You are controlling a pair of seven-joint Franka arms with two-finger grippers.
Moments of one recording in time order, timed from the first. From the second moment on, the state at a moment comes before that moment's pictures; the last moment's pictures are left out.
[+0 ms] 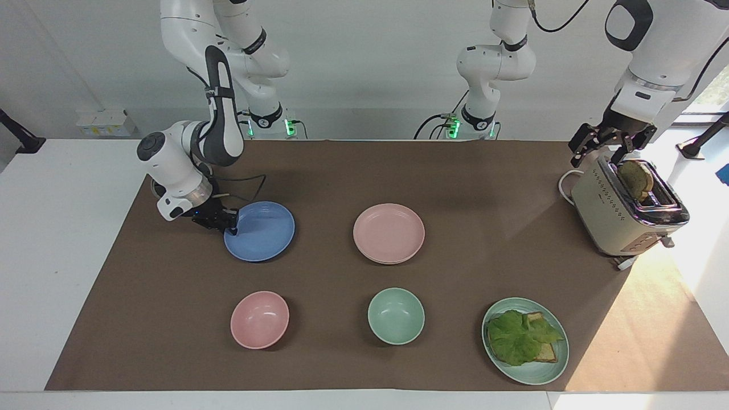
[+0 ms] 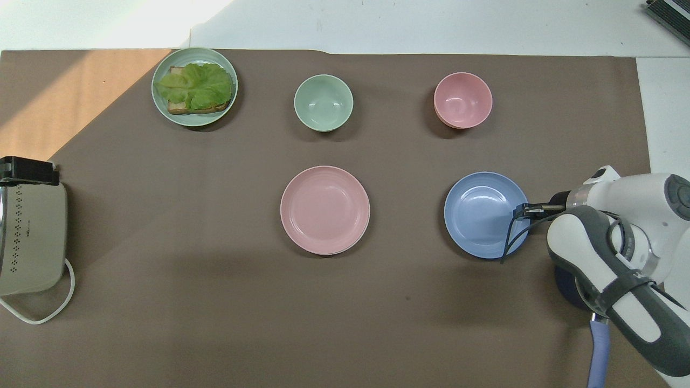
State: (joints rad) left arm -0.11 -0.09 0.13 -1.73 0.01 1.73 0.00; right arm -0.14 0.15 0.03 -2.26 0.30 2.40 -0.25
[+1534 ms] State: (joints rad) left arm -0.11 -0.10 0.13 -1.71 0.01 1.70 0.01; right arm 0.40 0.12 0.05 -2.14 0.31 2.42 0.38
